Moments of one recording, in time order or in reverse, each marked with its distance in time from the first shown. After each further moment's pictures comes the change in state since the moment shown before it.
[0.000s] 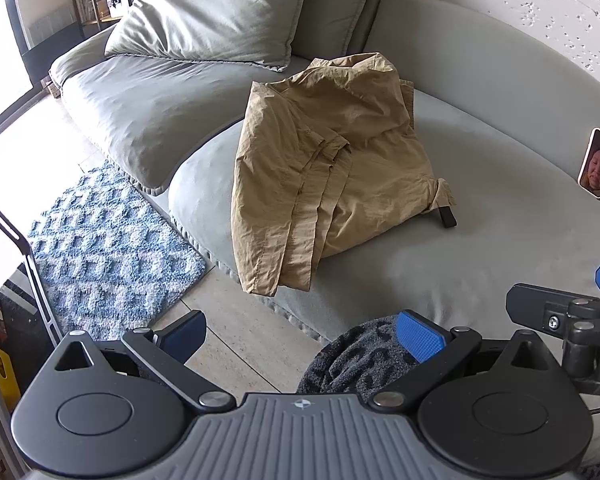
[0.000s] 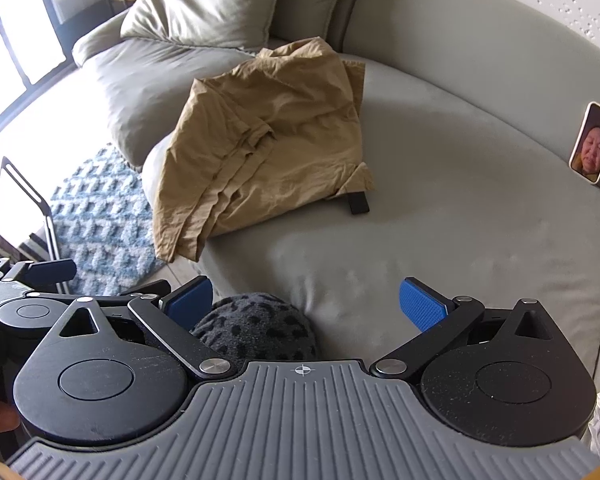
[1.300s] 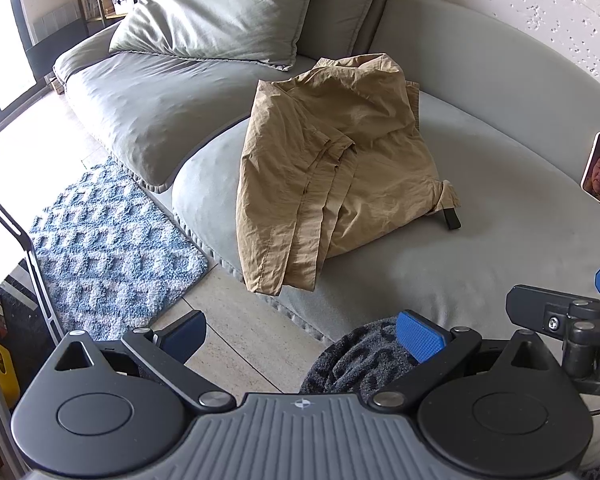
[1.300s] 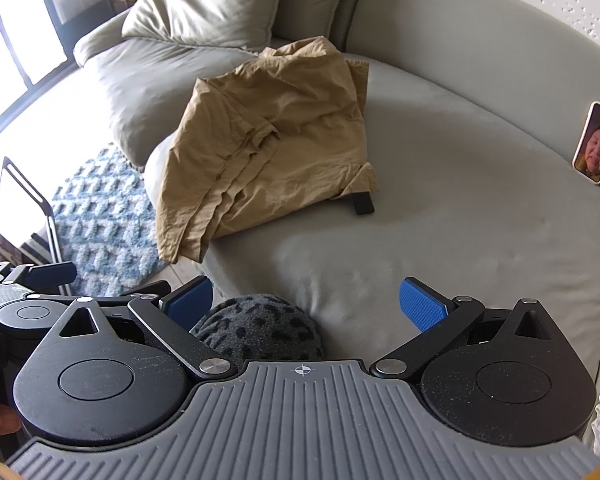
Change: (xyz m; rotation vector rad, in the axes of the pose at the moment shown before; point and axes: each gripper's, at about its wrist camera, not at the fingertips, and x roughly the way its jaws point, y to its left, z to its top) left arm -0.003 0.003 0.001 -0.010 0.001 -0.005; right arm 0.001 0.002 0.007 -0.004 0.008 0.005
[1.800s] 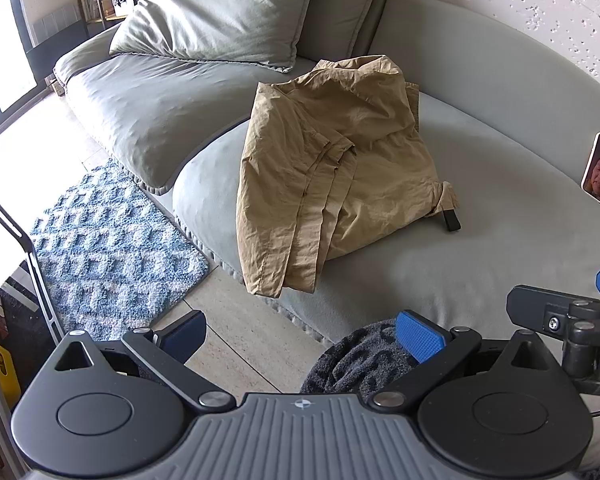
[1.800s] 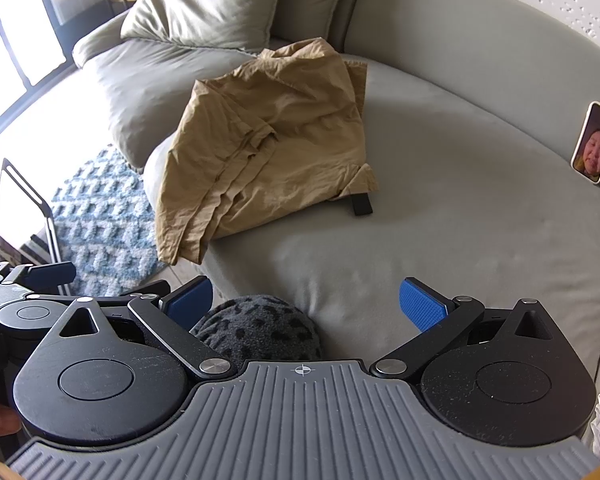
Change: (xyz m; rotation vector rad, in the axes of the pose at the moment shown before) left arm 0.000 -0.002 0.001 0.005 -0.002 0.004; right arm -0.001 0.001 -0.004 0.002 -0.006 -0.004
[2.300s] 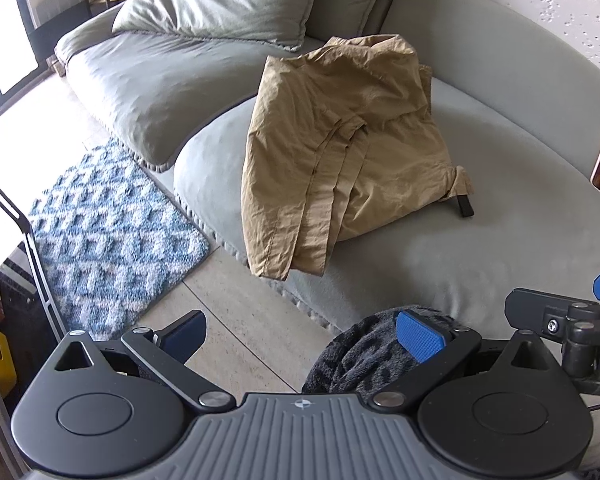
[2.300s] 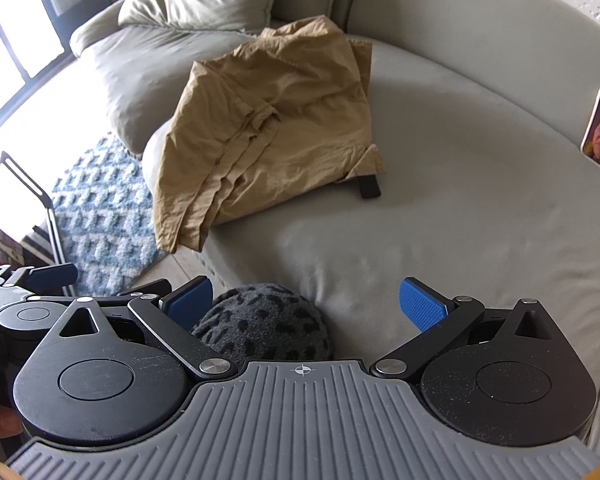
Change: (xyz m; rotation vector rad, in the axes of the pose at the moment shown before) left arm 0.021 0.013 -0.006 -0.031 0.056 -0.003; right arm 0.020 0.002 -0.001 0.012 0.061 0.014
